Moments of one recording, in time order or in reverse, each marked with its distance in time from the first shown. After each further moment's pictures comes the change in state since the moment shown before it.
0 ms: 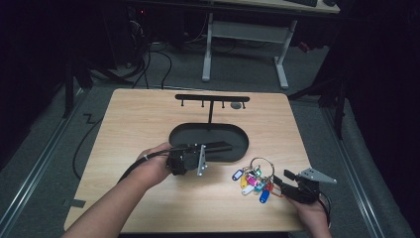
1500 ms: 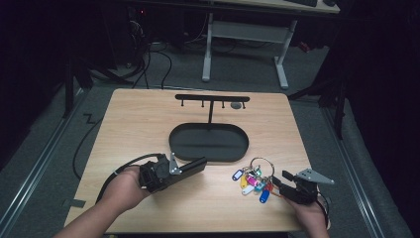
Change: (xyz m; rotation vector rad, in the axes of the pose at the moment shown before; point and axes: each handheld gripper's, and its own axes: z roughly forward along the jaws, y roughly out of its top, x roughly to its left) left arm -0.018 -0.058 -0.045 0.114 -0.316 -0.410; right arm 0.007 0.000 0.001 0.011 -0.015 -0.006
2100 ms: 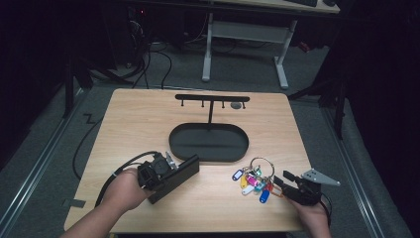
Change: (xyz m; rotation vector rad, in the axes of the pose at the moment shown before) left arm 0.010 -0.006 0.015 0.101 -0.096 -0.174; right arm -0.005 0.000 -0.009 -0.041 0.050 0.024
